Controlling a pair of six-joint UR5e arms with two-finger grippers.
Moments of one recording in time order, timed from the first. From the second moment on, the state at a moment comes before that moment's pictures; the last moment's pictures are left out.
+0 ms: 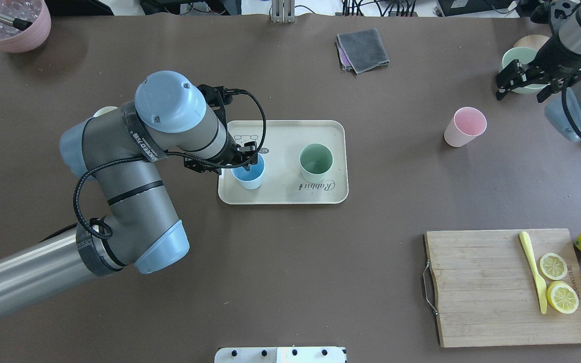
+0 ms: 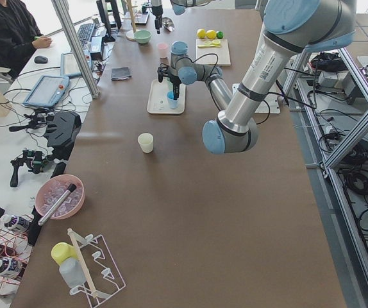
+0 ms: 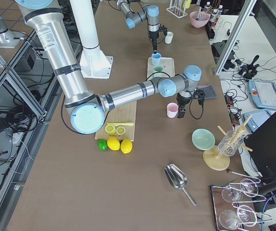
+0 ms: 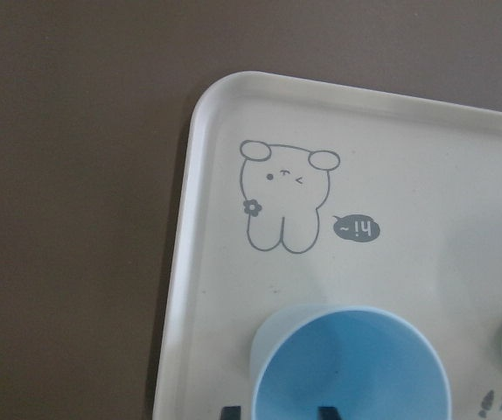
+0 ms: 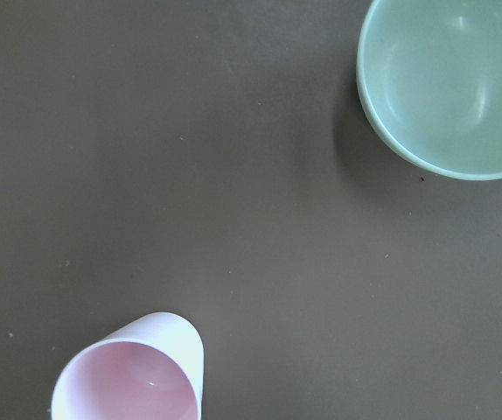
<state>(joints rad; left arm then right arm) -0.61 -2.24 -1.70 -1.64 -1.91 -1.28 1.17 -1.20 1.51 -1.54 2.28 0.58</state>
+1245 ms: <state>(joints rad) -0.88 -2.10 -1.92 -1.40 -2.06 -0.88 1.04 -1.21 1.39 -1.28 2.22 0.71</state>
